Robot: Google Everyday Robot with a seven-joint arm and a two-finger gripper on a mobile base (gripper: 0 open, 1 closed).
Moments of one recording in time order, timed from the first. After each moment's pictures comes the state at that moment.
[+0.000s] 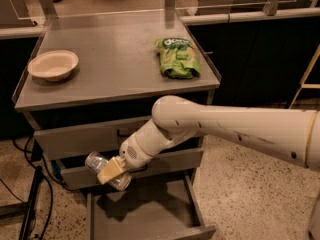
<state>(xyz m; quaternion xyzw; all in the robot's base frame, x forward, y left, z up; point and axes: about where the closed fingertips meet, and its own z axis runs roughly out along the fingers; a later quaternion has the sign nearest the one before) 0.446 0.137 0.668 -0.39 0.82 0.41 0.07</state>
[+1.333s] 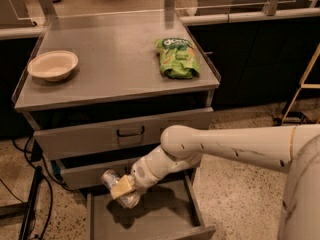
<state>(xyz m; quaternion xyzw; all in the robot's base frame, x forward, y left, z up) 0.440 0.118 0.566 -0.30 0.86 0.41 0.03</state>
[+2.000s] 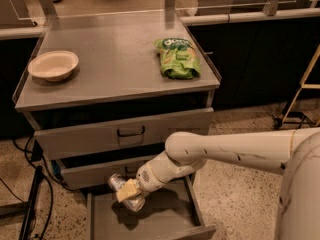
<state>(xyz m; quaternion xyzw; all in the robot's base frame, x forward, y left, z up) 0.439 0.103 0.540 -0.27 0.87 0.40 0.03</state>
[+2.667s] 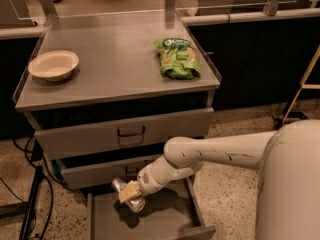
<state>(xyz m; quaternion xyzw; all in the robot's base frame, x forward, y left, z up) 0.453 0.103 0.498 -0.24 0.88 0.40 0.01</state>
